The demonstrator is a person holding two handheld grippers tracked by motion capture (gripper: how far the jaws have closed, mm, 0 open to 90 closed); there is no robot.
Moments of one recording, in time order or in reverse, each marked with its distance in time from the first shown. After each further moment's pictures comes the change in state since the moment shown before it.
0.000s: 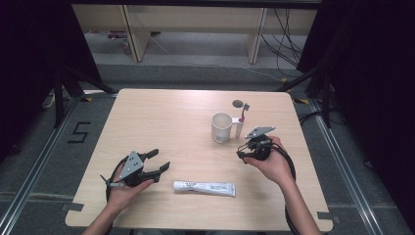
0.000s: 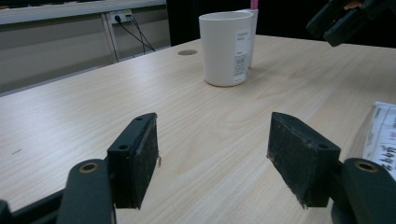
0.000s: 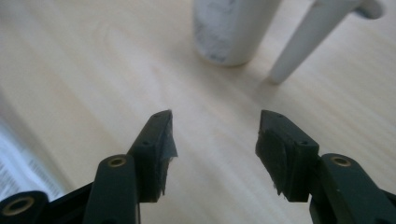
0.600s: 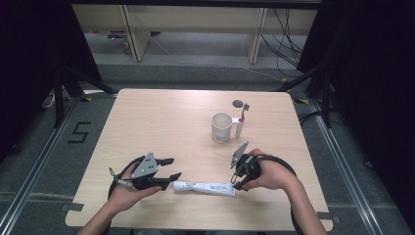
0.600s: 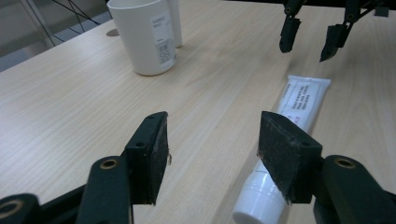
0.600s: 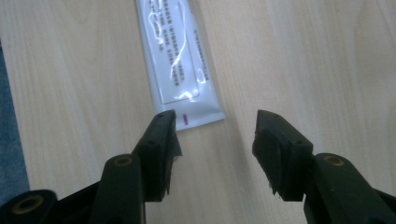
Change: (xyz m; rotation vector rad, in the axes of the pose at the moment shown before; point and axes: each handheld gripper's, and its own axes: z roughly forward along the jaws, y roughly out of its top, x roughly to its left) left arm -0.035 0.043 0.006 0.215 -0.221 0.123; right arm 0.047 -0.004 0.004 0.358 0.309 -0.399
